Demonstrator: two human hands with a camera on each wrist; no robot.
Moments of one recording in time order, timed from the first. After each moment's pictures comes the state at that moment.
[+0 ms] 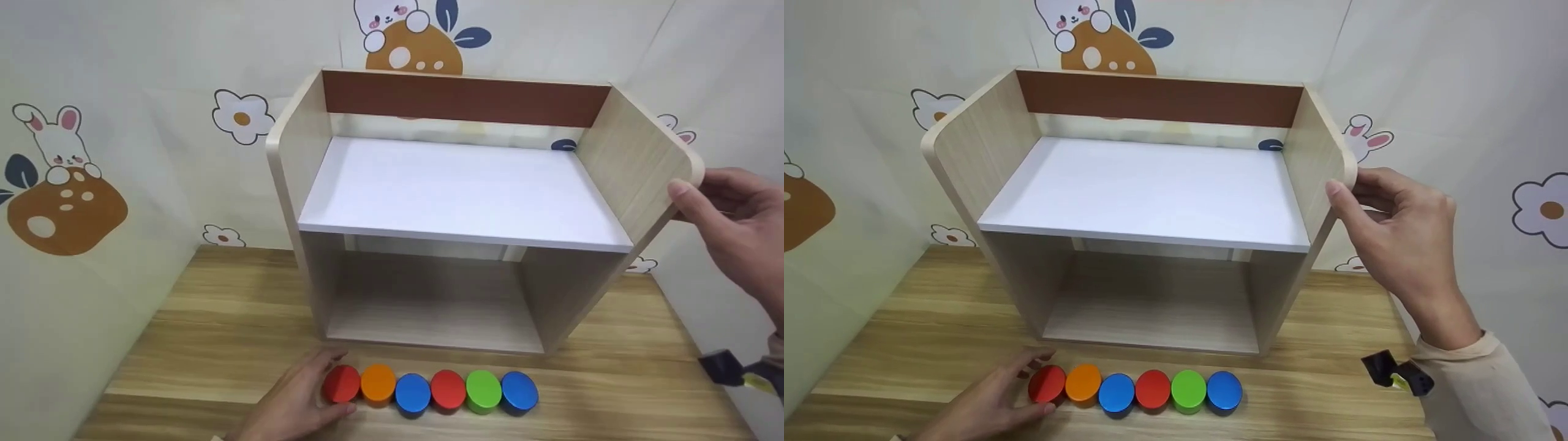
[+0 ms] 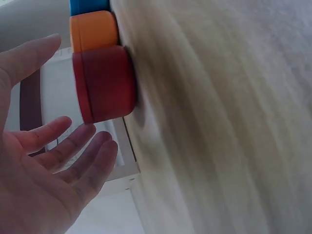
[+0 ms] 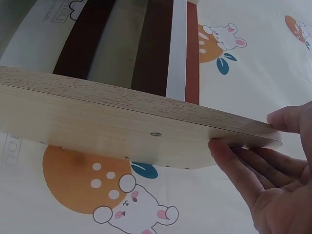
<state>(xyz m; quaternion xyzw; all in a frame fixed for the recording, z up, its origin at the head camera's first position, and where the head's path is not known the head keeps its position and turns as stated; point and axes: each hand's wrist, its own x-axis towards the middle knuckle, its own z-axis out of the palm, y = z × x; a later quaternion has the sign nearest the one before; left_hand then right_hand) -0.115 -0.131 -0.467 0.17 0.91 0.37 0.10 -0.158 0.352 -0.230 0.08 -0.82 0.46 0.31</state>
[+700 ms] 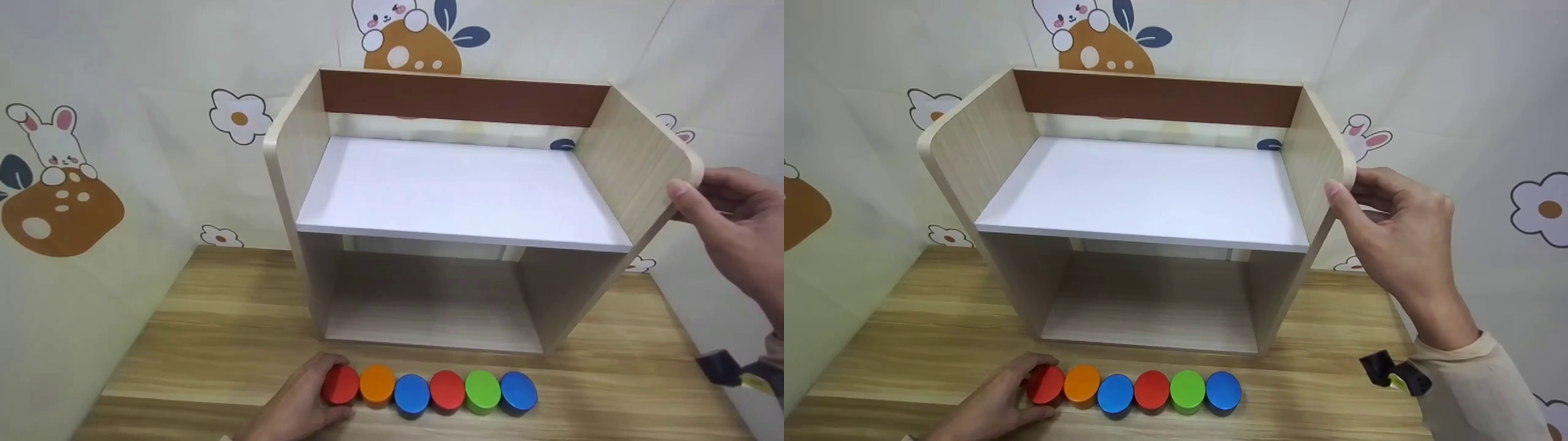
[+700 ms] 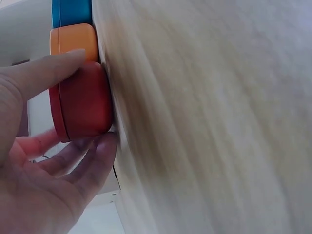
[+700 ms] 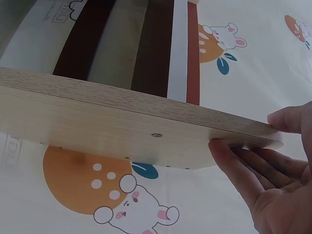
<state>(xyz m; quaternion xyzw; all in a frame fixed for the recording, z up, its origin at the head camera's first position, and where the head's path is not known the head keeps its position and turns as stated) -0.121 -0.130 -0.484 0.20 0.89 0.39 0.10 -0.158 0.352 -0.230 0.07 -0.82 0.48 0.31</state>
